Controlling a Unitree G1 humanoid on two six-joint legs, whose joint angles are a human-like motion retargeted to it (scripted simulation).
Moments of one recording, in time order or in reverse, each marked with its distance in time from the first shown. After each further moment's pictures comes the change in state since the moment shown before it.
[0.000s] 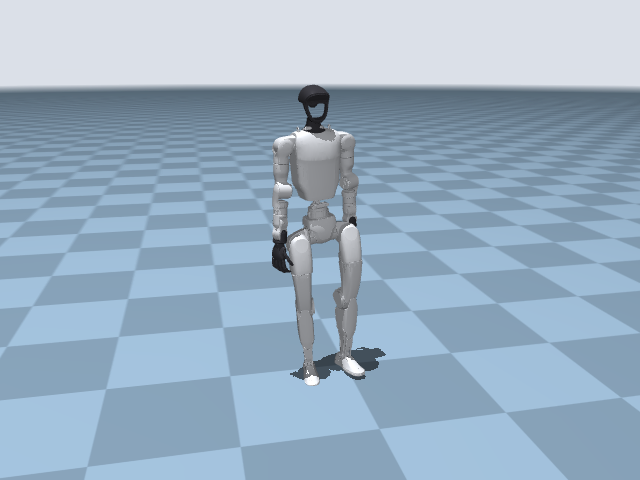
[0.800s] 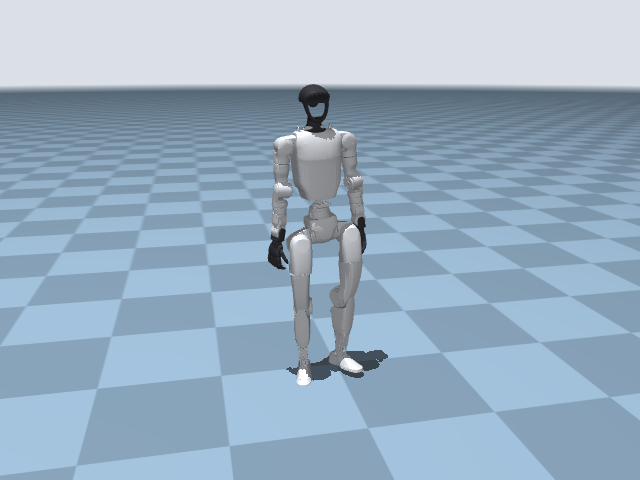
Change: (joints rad) left arm -0.061 0.039 -0.003 -0.054 0.001 0.039 -0.113; right arm 0.059 -0.001 0.000 0.089 -0.029 0.011 -0.069; waist -0.031 0.017 -0.032; left_leg 0.045 0.004 0.181 -0.046 -0.039 0.003; right_leg 0.021 -0.058 -0.129 -0.006 0.038 0.004
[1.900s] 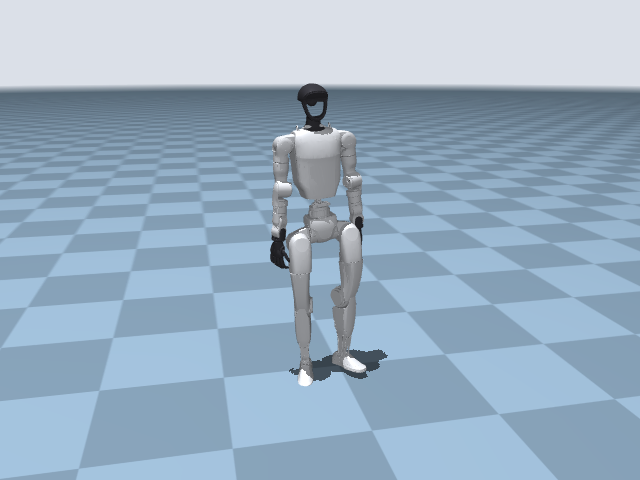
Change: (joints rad) left arm 0.031 -0.015 -0.032 0.020 0.059 0.008 -0.047; right arm -0.039 -0.001 0.019 0.004 -0.036 0.036 0.114; waist -0.013 0.008 -0.033; left_leg 0.000 0.030 0.004 -0.012 0.003 0.003; right_leg -0.005 0.022 0.006 -0.001 0.064 -0.014
